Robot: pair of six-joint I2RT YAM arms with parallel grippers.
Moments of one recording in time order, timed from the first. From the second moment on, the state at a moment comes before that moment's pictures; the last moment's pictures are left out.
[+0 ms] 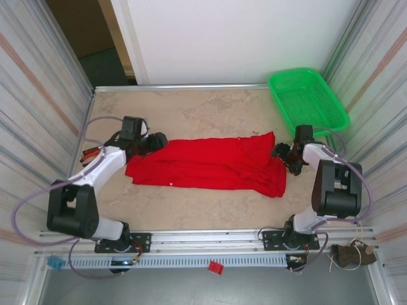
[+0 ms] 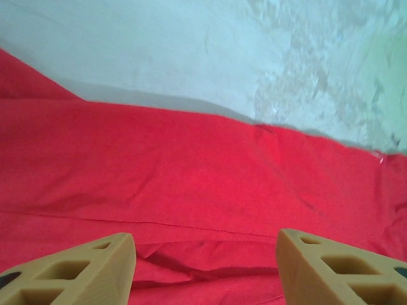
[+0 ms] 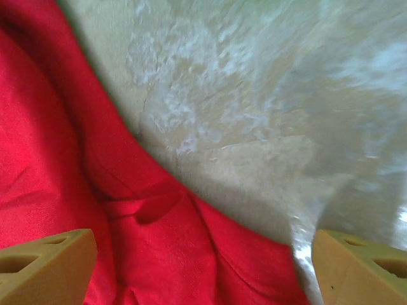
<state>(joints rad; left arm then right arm) -0.23 1.44 0.92 -0.37 0.26 -0.56 -0.13 1.57 0.83 -0.48 -0.18 0.53</state>
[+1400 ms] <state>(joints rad) -0.21 1.64 0.88 -0.39 0.14 -0.43 -0.08 1.37 0.81 -0.48 -0.23 0.56</state>
